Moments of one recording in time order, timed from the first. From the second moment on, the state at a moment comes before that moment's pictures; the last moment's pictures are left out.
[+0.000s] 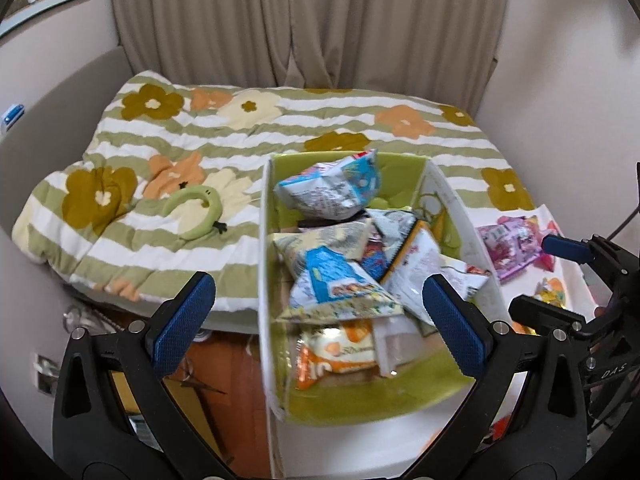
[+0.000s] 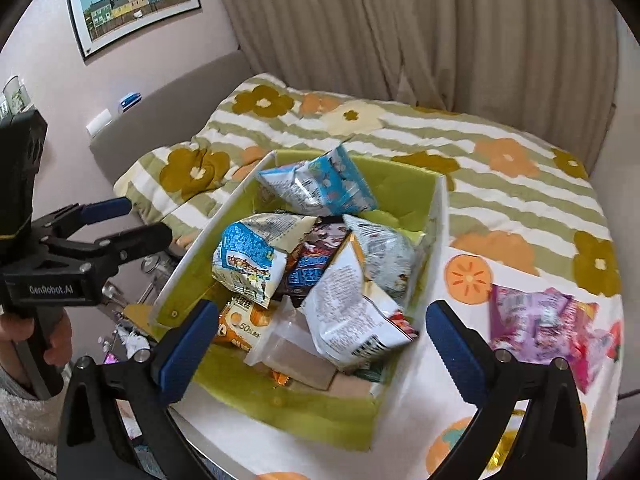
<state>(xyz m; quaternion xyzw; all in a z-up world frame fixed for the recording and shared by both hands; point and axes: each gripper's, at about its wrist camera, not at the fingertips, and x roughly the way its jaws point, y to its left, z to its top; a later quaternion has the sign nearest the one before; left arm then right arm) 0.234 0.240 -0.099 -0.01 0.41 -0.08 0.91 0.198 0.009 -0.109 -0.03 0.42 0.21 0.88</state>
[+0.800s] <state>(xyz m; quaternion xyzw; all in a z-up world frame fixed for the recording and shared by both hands) 0.191 -0.015 -0.104 0.05 0.39 -0.21 0.89 0.161 -0.233 -0.068 -0.01 0.39 0.08 0.92</state>
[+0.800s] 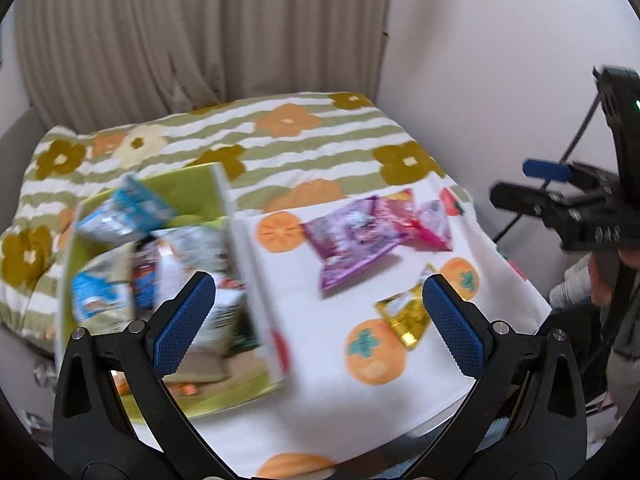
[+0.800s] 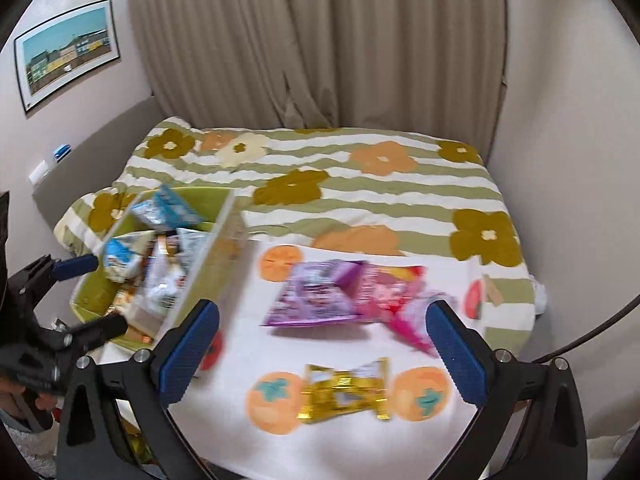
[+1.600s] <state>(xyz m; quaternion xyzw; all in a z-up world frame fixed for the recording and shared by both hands) 0.221 -0.213 -0.283 0.25 0.48 -0.34 0.77 0.272 -0.362 -0.197 -0.02 0.49 0.14 0.86</state>
